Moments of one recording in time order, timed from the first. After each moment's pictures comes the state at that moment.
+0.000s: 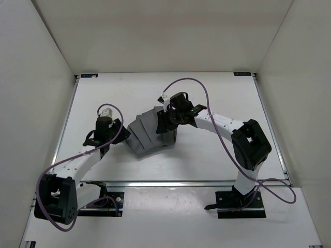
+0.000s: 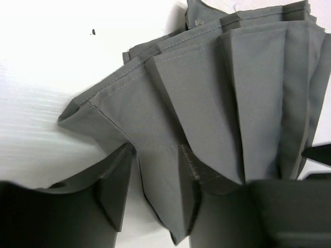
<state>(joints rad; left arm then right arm) -0.20 1.13 0.52 -0.07 0.06 -0.60 0.67 1.80 1.30 -0.28 -0.48 0.23</state>
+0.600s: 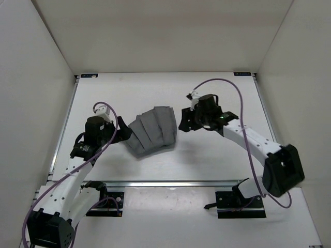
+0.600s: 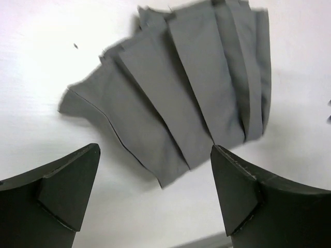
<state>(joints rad) -0.20 0.84 0.64 -0.37 0.09 -0.46 0.56 1.47 1.06 -0.34 -0.30 0.21</state>
